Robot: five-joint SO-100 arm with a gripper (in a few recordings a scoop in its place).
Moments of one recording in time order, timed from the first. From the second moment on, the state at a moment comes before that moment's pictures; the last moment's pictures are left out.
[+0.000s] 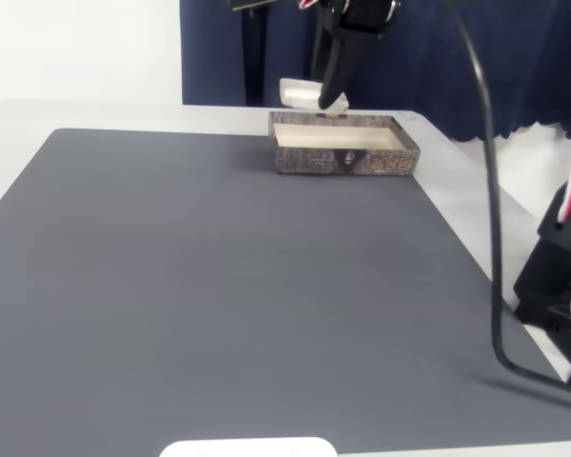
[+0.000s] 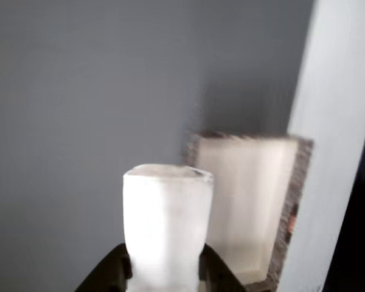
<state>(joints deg) 63.0 81.6 60.8 91.5 -61.0</state>
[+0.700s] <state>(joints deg) 77.3 54.3 32.0 98.0 -63.4</state>
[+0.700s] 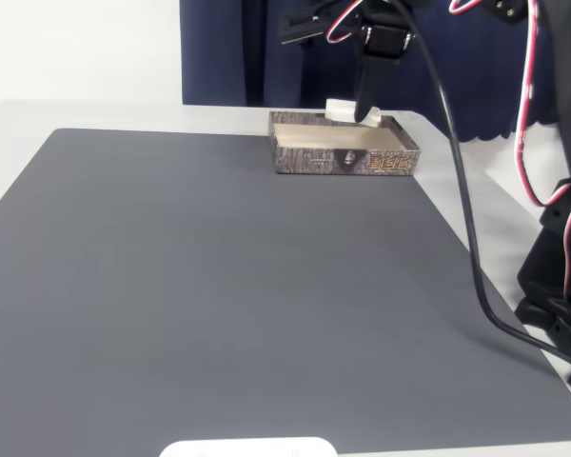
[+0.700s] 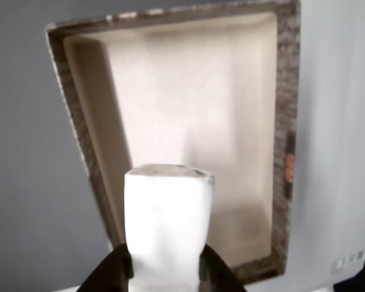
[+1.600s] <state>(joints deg) 79.0 43.7 24.3 93.2 -78.5</state>
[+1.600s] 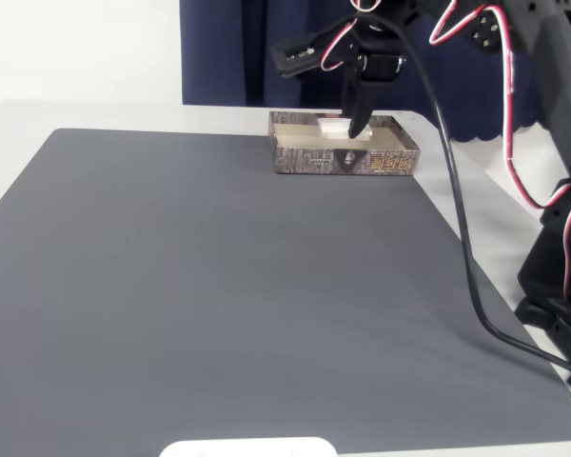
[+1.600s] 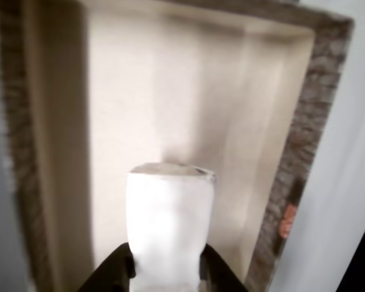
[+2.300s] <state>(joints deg) 77.7 40.4 22.5 88.4 -81.2</state>
